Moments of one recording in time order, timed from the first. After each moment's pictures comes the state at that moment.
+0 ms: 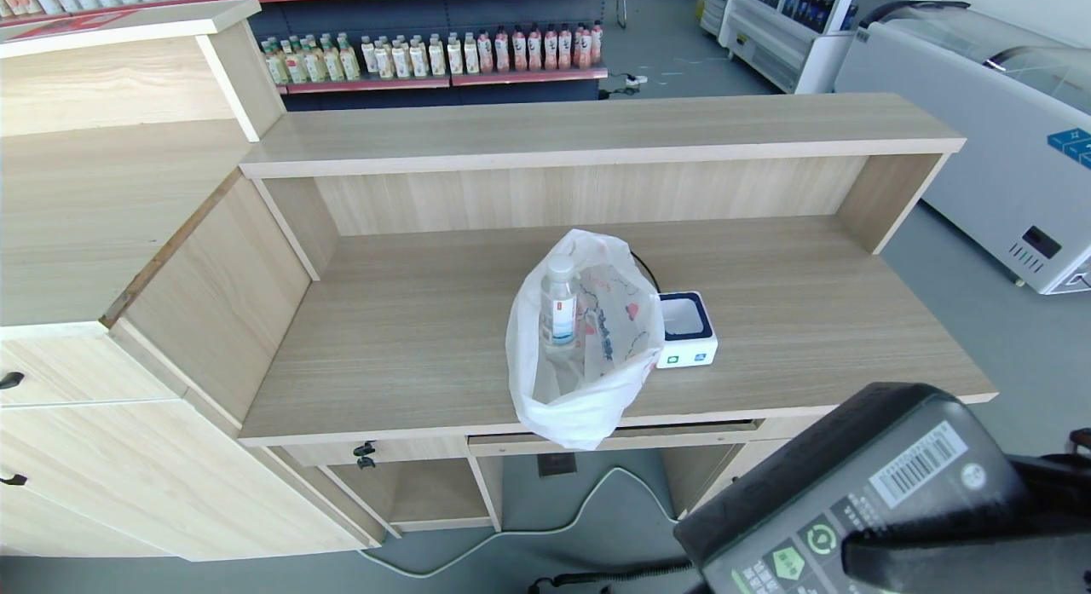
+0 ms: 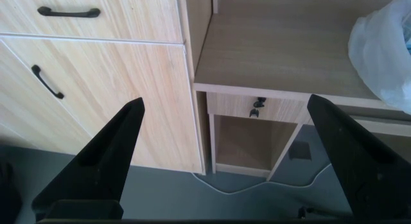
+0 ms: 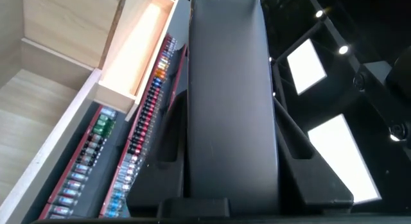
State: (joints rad) left arm 0.00 0.00 0.00 -0.05 0.21 0.00; right arm 0.71 1.18 -0.47 -0.78 0.82 -2.46
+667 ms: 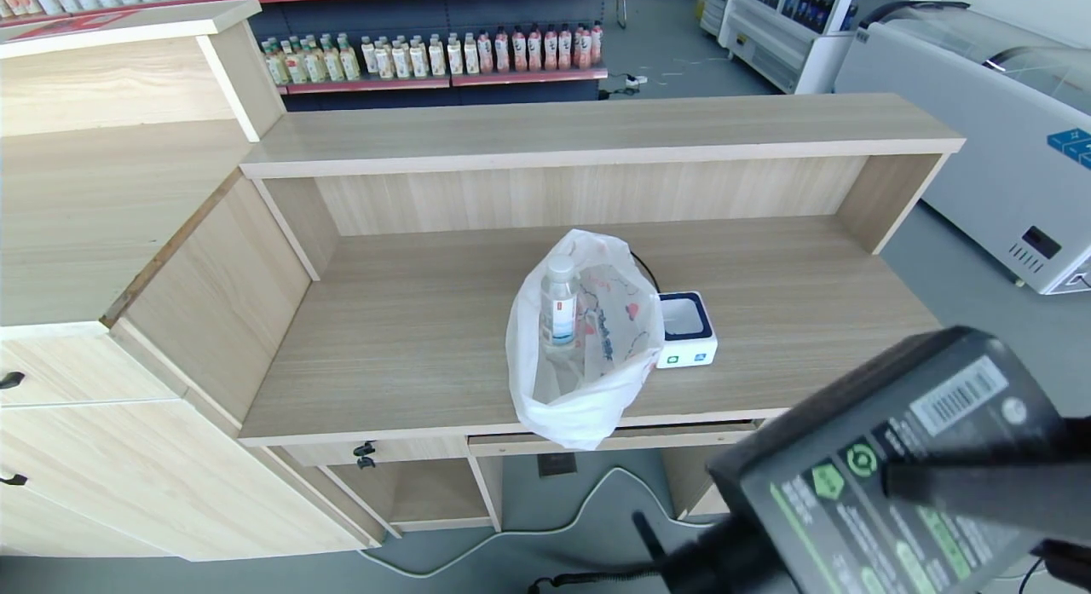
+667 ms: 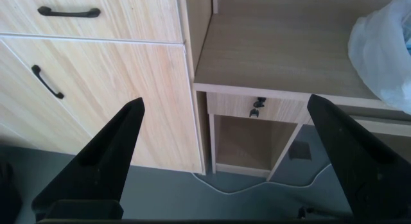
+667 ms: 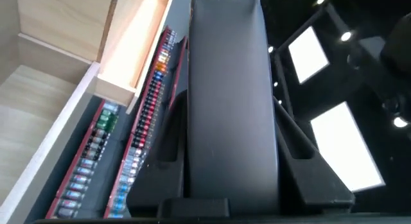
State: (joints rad) left arm 0.00 0.00 0.00 -0.05 0.21 0.00; right arm 0.62 1.15 -0.50 -0.79 0.77 -2.32
